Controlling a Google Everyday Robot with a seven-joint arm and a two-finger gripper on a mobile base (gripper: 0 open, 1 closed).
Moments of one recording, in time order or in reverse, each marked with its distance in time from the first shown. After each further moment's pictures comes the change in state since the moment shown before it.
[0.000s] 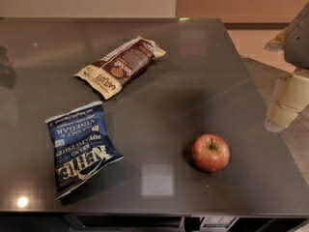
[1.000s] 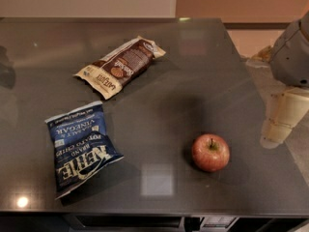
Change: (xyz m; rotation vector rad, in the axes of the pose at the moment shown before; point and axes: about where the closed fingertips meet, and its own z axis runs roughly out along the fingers) arm -0.010 0.023 0.023 -0.080 -0.044 -0.127
